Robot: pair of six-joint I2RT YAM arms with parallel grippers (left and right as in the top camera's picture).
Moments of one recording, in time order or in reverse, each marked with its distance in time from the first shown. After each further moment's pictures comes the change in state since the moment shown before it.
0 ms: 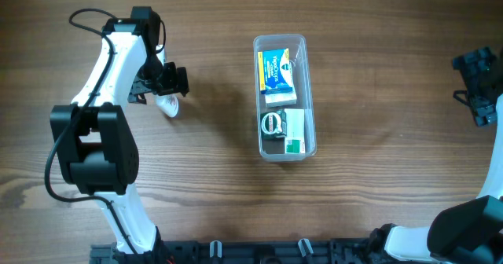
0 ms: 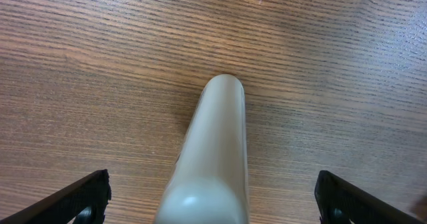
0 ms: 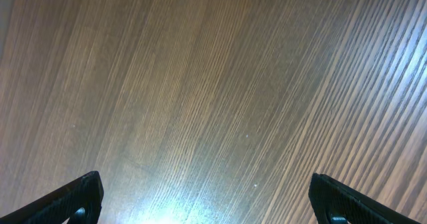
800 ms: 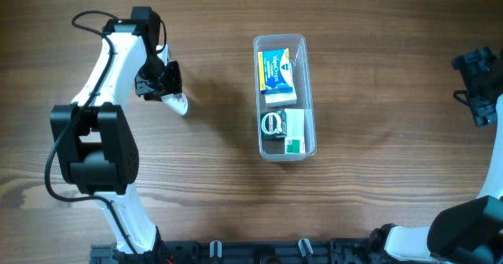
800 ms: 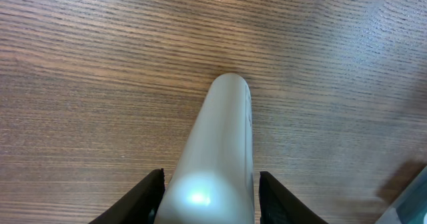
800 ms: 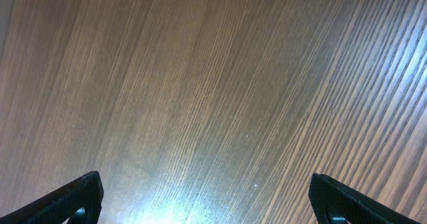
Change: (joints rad) left arm 0.000 0.000 -0.005 0.014 0.090 0.008; right arm 0.000 0.000 0.000 0.000 0.000 0.000
